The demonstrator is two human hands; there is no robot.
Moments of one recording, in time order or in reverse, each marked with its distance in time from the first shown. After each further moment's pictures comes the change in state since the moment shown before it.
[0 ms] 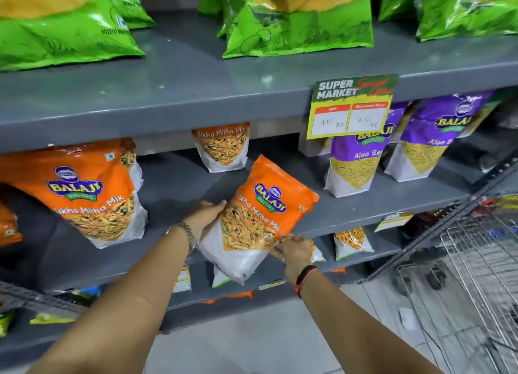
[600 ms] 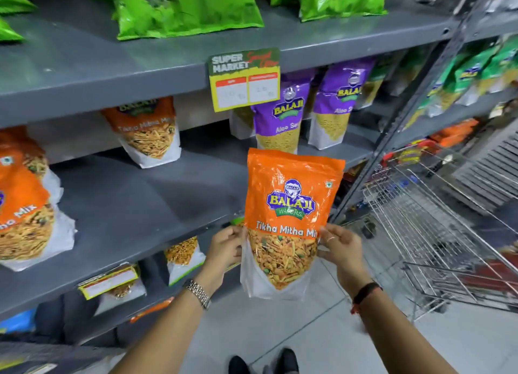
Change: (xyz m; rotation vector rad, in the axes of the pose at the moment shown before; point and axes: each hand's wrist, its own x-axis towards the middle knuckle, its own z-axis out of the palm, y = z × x) left_hand -0.146 -0.030 0.139 -0.255 -0.360 0.109; right_hand -0.086 -0.032 -0.204 -0.116 0.131 -0.427
